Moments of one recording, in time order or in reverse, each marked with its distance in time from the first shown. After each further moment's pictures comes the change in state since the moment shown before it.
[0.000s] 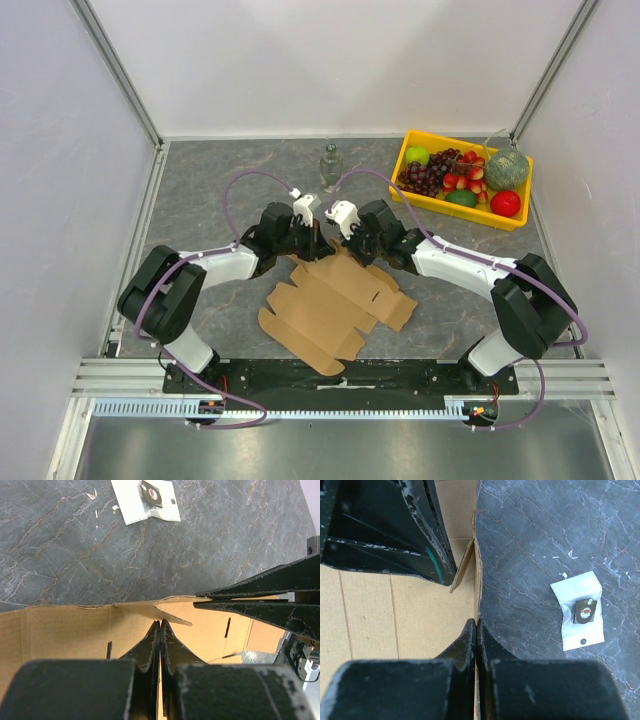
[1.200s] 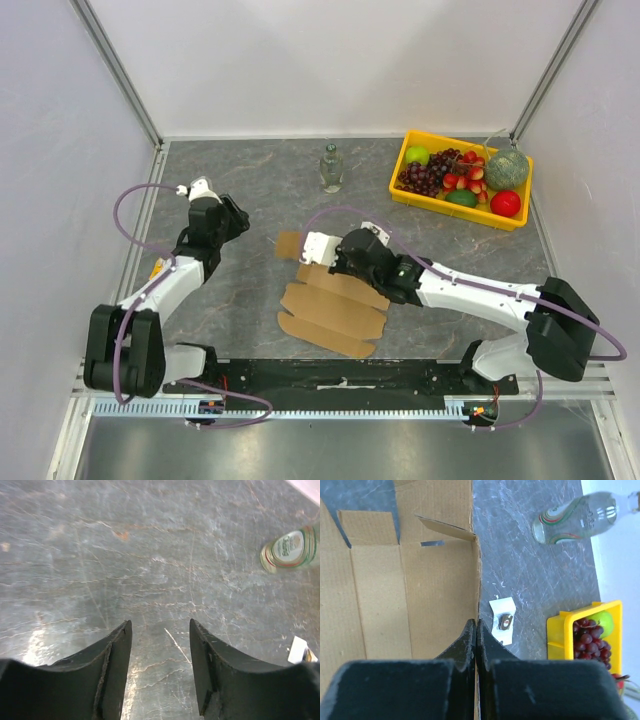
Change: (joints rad) left arm 0.415 -0.388 -0.120 -0.205 -0.585 -0.143; right arm 0.260 -0.160 -0.037 0.046 0.415 -0.327
